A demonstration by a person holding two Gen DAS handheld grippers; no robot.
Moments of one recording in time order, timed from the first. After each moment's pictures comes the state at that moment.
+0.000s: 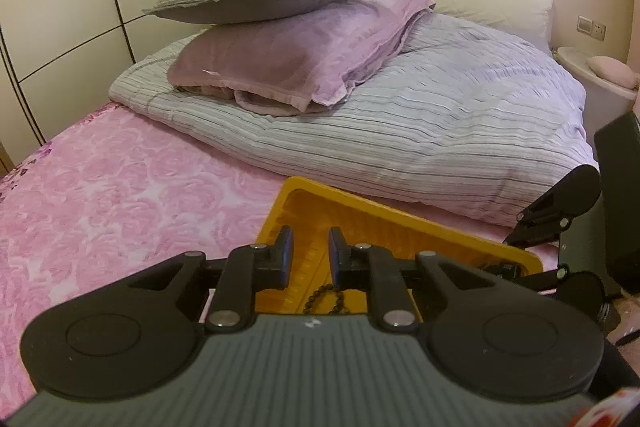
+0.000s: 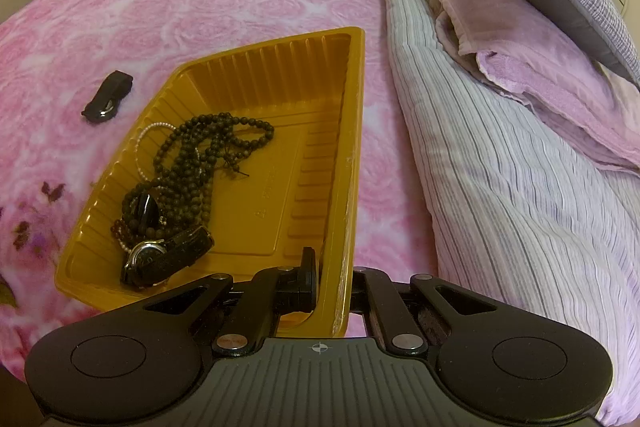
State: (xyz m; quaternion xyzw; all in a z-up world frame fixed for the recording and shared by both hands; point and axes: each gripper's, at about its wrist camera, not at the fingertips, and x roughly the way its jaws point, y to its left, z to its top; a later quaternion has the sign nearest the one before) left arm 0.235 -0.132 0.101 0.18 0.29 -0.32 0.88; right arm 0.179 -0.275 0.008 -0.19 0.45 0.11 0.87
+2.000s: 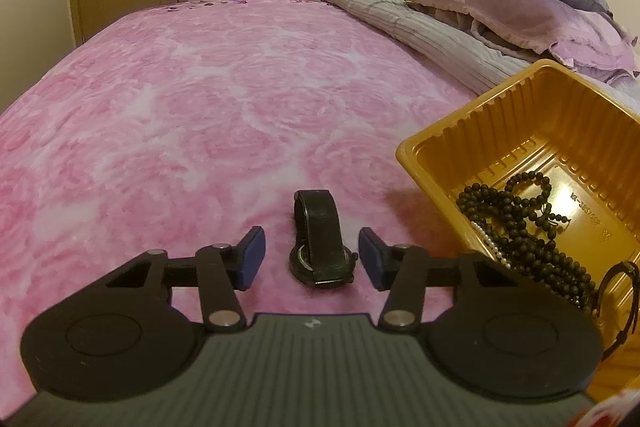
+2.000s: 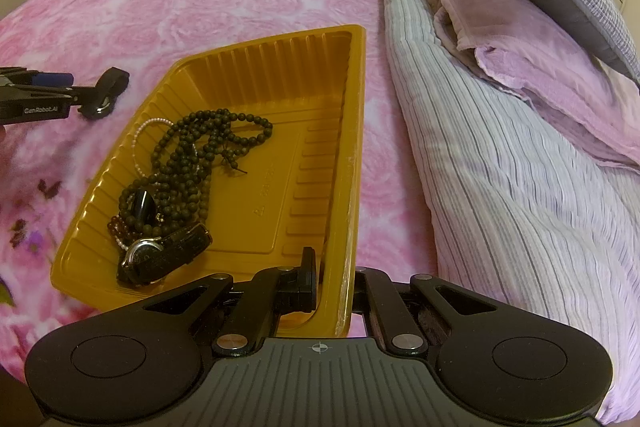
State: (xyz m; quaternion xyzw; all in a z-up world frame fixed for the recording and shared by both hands) left arm 0.213 0.002 -0.068 -0.02 0.33 -0.04 0.94; right arm 0.182 -0.279 0.006 -0.19 0.45 0.10 0.87
